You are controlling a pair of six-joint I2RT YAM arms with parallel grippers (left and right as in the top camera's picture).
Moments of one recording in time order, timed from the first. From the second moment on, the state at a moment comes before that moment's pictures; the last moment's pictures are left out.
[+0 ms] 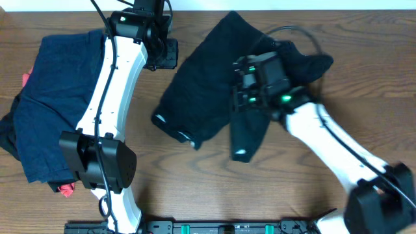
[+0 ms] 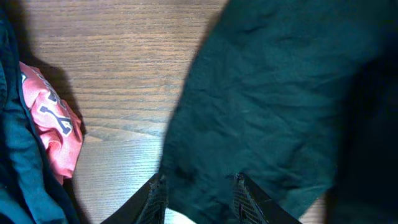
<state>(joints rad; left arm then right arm) -0.20 1.97 1.99 -1.24 0.05 -0.15 0.50 1.65 1.18 -0.42 -0.23 0.31</state>
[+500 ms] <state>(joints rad) -0.20 1.97 1.99 -1.24 0.05 -0.15 0.53 1.59 1.18 -0.77 -0.19 0.29</state>
